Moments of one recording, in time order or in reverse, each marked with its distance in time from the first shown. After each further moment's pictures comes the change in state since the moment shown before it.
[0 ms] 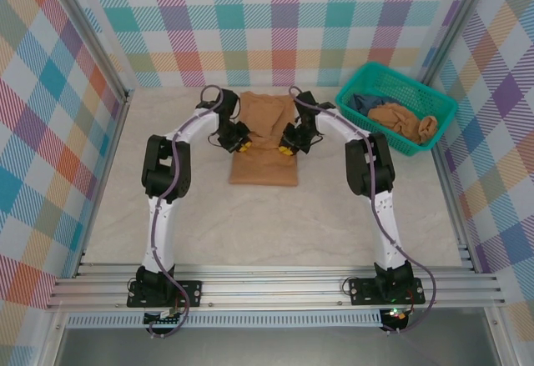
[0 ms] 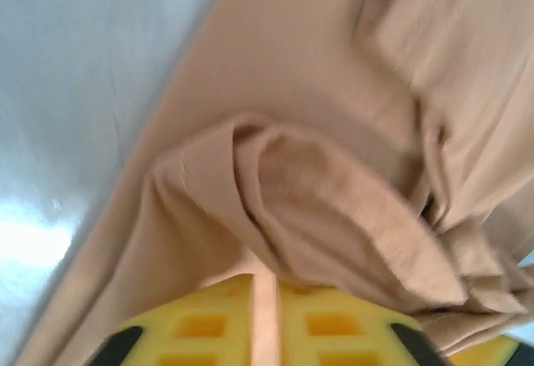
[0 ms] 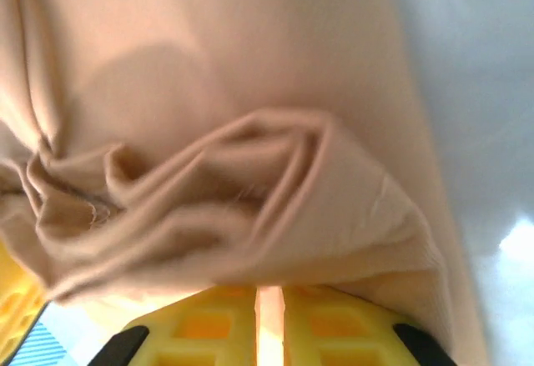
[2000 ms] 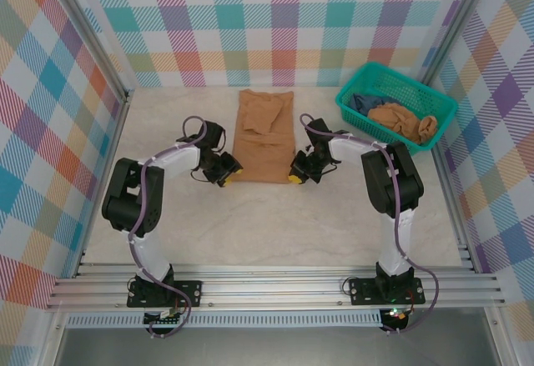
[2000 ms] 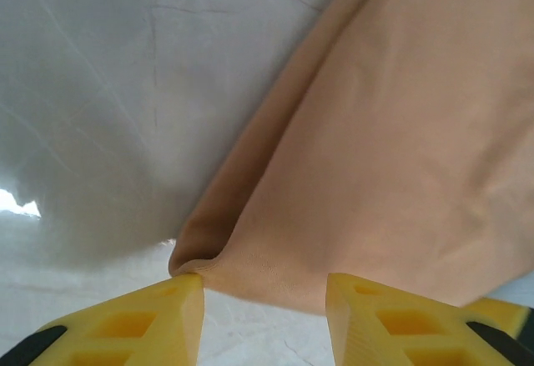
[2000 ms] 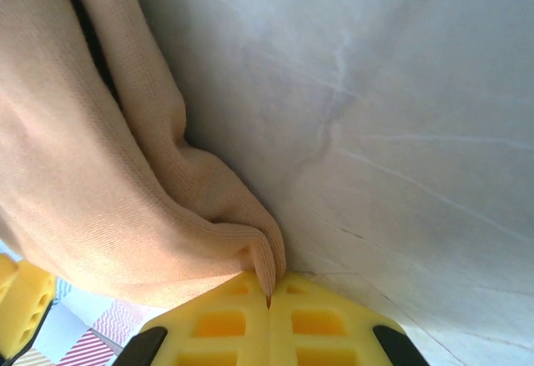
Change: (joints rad) left arm -0.030 -0.479 -0.763 0.287 0.001 -0.052; right arm 0.035 -0.363 -0.655 0.238 -0.060 0.090
